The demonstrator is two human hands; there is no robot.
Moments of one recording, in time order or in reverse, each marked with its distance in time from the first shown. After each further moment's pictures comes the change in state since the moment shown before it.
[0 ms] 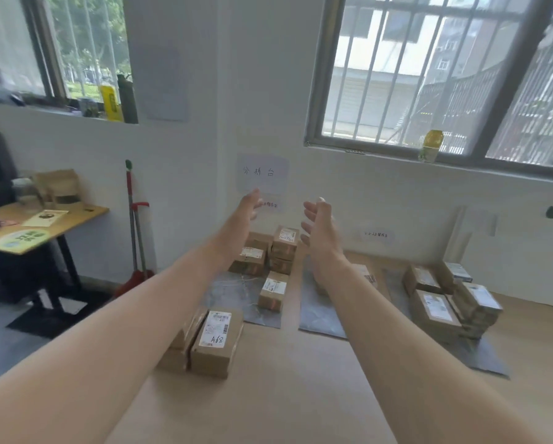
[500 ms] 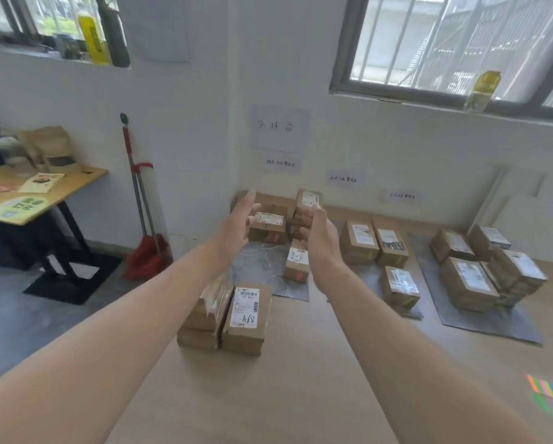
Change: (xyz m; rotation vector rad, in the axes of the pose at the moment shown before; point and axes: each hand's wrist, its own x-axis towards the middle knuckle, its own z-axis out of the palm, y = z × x) left_hand 0.068 -0.104 -0.100 -0.071 -0.029 -0.236; right_hand 0.040 0.097 0.098 -0.072 0.024 0.166
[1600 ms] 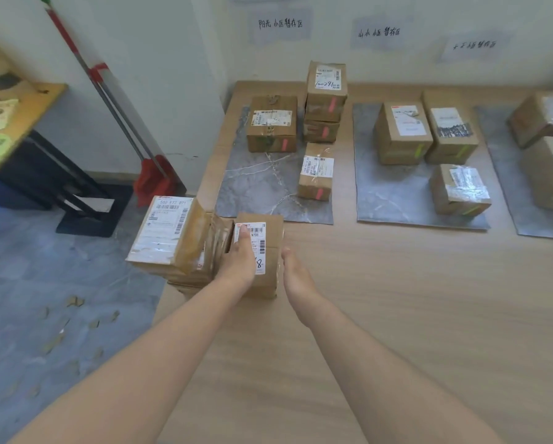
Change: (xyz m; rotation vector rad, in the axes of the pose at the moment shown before) left_hand 0.082 -0.264 0.020 0.410 0.278 -0.592; right_hand 0.033 0.263 0.020 -0.156 -0.204 0.596
